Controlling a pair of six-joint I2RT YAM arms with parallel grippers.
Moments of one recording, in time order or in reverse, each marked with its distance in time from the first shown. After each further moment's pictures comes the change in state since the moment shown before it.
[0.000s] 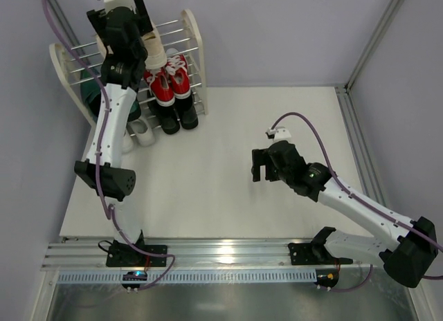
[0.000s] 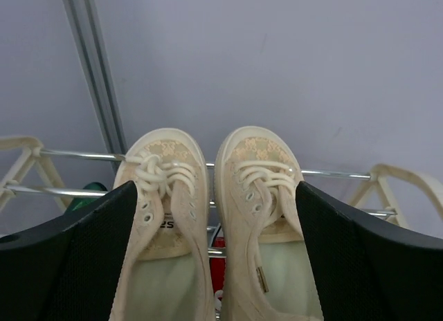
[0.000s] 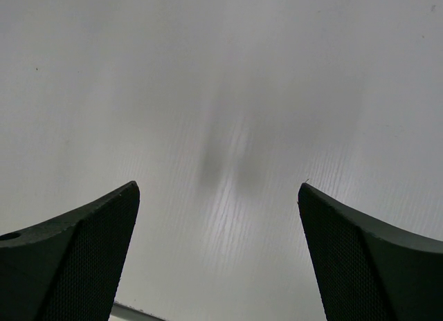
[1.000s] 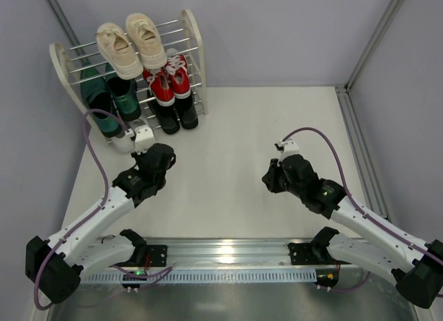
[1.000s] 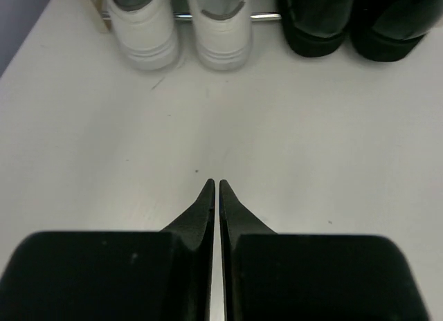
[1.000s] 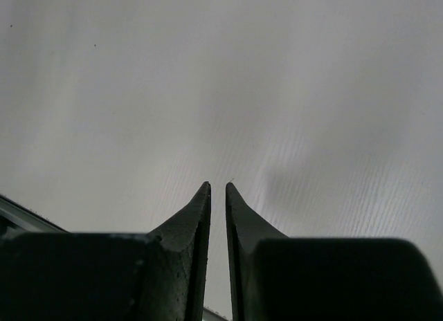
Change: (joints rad) left arm -0.393 -0.963 -1.554 -0.225 -0.194 -0.554; right arm -0.005 -0.209 -0.187 0.089 -0.145 0.053
